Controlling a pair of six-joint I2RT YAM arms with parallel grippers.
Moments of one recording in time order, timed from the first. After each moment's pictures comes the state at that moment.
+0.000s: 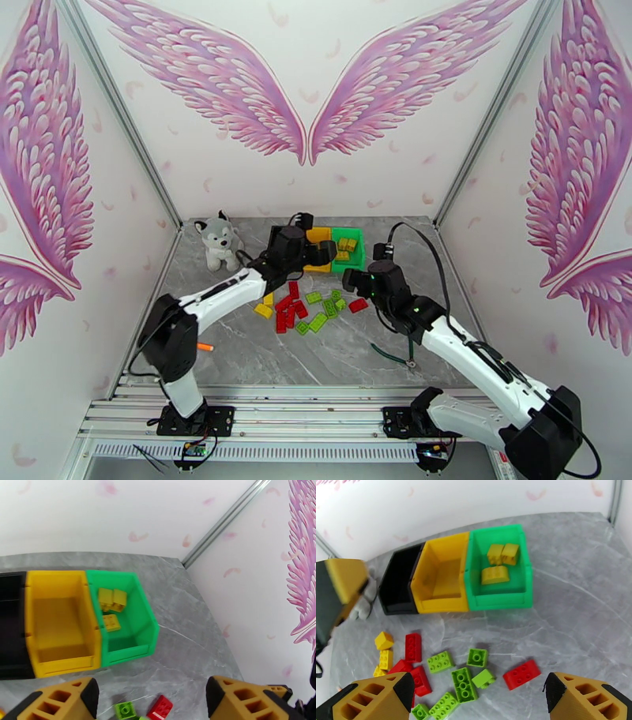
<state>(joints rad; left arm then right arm) -0.68 1.63 1.24 0.03 -0.02 -0.56 0.56 1.15 0.92 -0.39 0.26 0.54</state>
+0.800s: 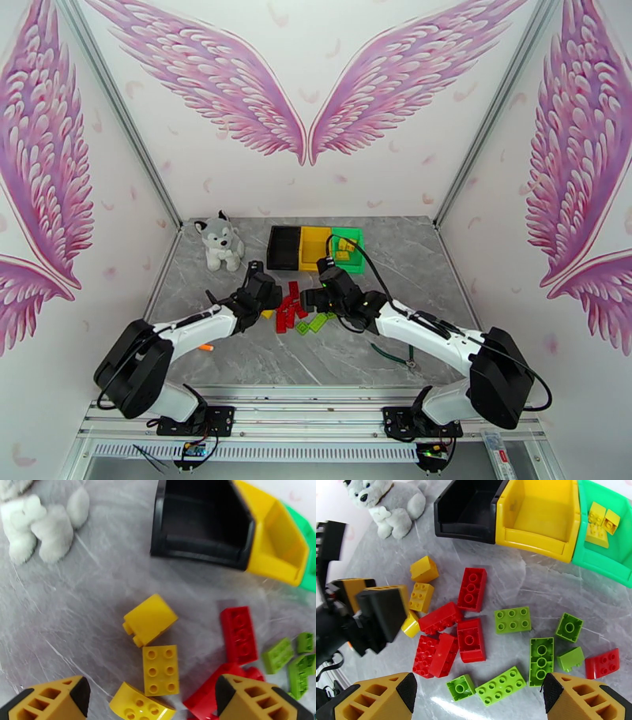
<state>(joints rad) -0.58 1.57 0.78 -0.10 -0.39 -0.52 0.78 1.44 1.01 -0.33 0.13 0.50</state>
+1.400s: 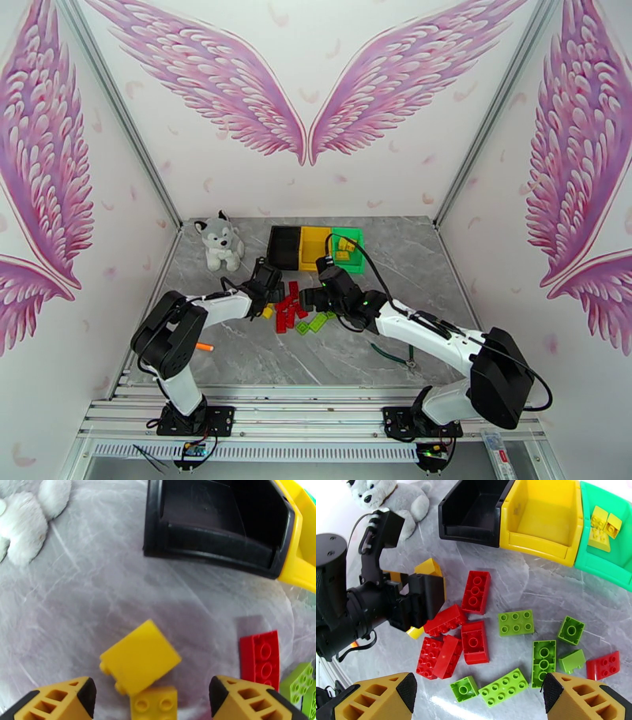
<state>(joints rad) -0.53 1.79 0.95 -0.08 -0.34 -0.51 0.79 1.44 1.02 -0.32 0.14 0.50</state>
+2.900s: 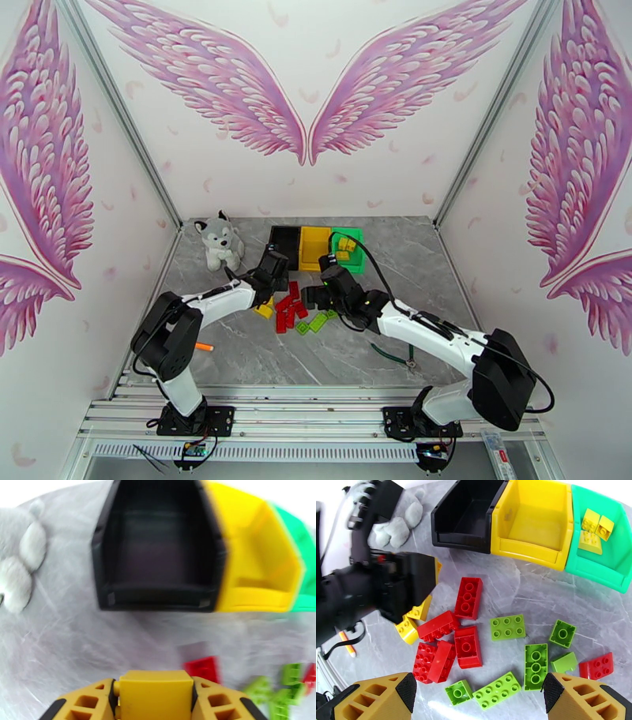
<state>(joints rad) -0.58 1.72 1.09 -0.14 -0.26 -0.45 0.75 1.42 1.00 -0.31 0.14 0.50</state>
